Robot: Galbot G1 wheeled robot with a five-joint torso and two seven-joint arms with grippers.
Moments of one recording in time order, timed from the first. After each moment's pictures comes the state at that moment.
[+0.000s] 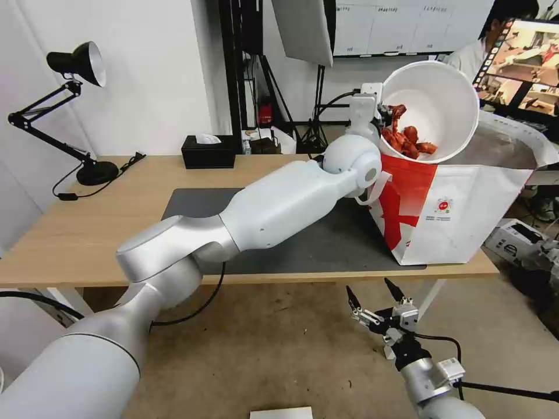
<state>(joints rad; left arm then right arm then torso) -0.17 -1.59 0.65 -1.18 -1.06 0.15 -0.65 -1.64 0.95 0.32 2.04 0.45 0.29 0.16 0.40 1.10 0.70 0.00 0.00</state>
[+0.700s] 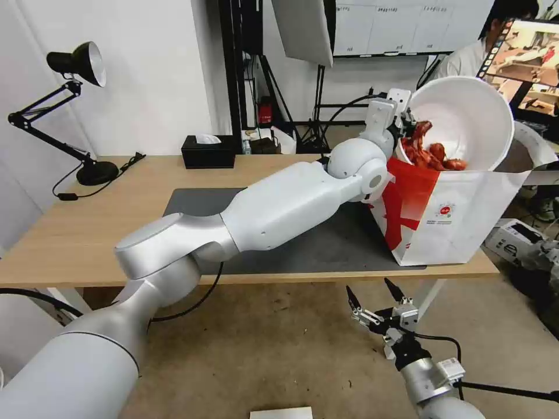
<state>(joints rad) -0.19 -1.59 0.68 -1.19 -1.16 0.21 -0.44 -1.64 0.95 0.32 2.04 0.45 0.29 0.16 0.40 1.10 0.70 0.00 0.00</state>
